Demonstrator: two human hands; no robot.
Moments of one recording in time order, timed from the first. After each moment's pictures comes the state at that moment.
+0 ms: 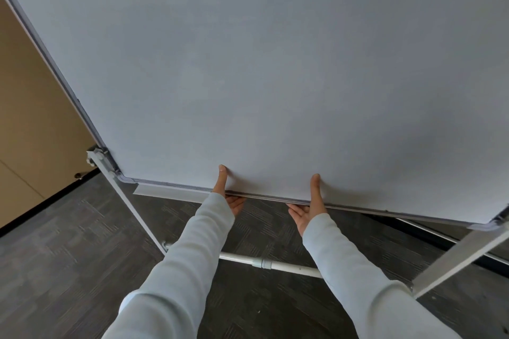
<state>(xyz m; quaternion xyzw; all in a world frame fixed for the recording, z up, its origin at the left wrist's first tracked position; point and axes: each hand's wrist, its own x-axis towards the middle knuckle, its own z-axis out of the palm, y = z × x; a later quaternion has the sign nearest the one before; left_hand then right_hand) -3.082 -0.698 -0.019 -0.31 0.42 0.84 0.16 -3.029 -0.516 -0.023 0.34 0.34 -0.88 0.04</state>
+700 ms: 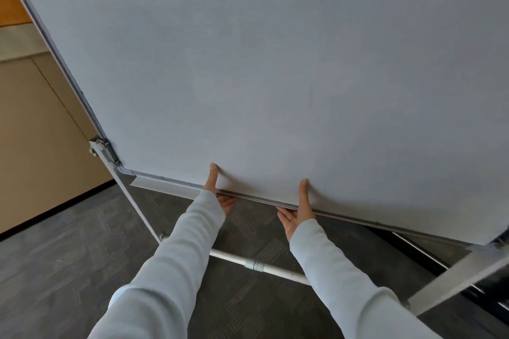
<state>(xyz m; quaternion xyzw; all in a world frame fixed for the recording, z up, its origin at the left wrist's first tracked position) -3.219 -0.939 -0.018 -0.36 0.37 0.85 0.03 -3.206 -0.753 -0.034 0.29 0.36 -0.87 0.15</state>
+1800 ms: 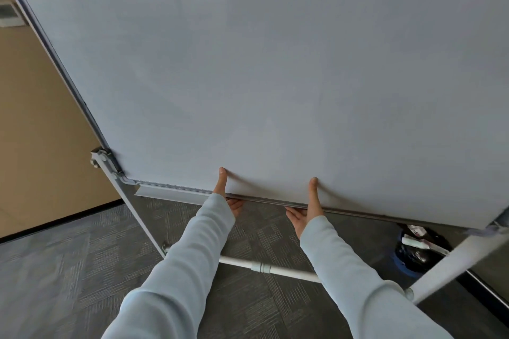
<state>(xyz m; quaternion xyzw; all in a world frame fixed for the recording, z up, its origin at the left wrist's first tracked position) -3.267 -1.343 -0.017 -0.42 0.30 0.85 -0.10 -3.326 -1.166 -0.034 0.22 0.43 -0.83 0.27</state>
